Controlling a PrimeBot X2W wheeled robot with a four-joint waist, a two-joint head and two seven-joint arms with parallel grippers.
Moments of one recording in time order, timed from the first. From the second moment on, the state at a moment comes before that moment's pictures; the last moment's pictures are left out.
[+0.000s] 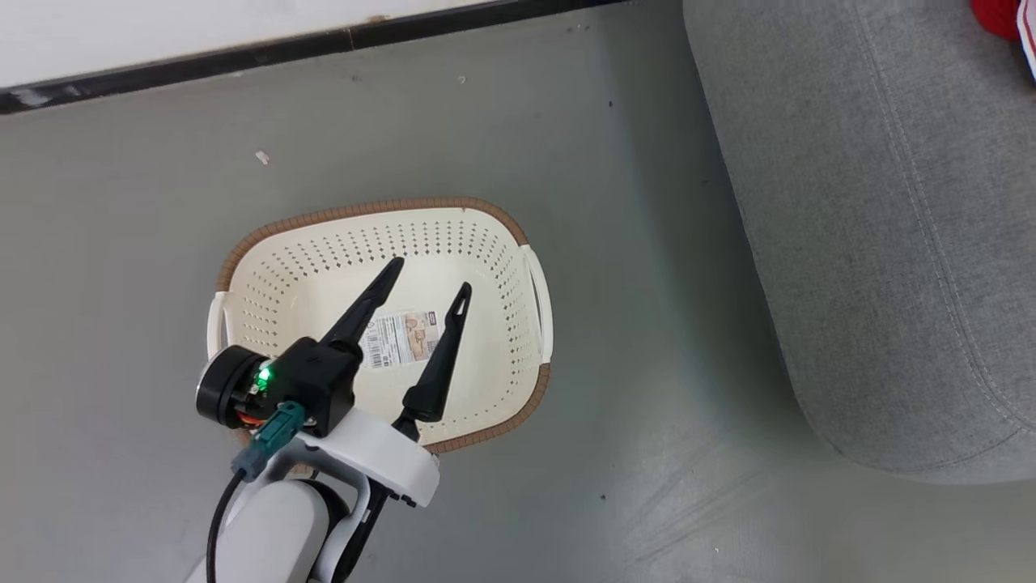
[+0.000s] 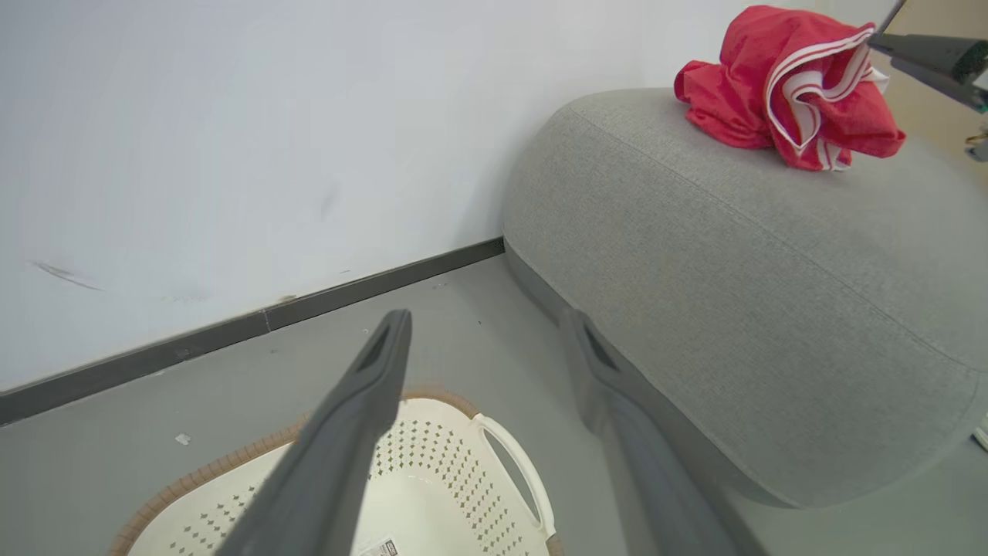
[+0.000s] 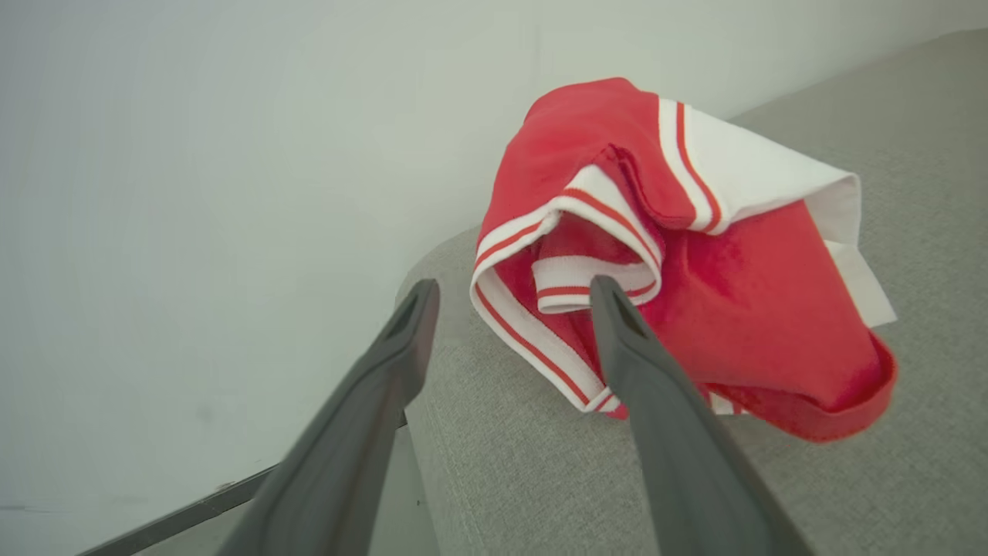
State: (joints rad) left arm -0.34 0.15 -0.45 -0.08 -0.34 0.07 -0.02; right arm -0.78 -0.30 -0.20 0.64 0.42 0.13 -0.25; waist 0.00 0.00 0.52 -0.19
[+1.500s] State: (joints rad) left arm -0.09 0.13 -0.29 0.27 -0.39 0.16 -0.24; right arm -0.21 -0.14 -0.12 0.37 0.17 0.13 -0.25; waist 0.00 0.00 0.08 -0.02
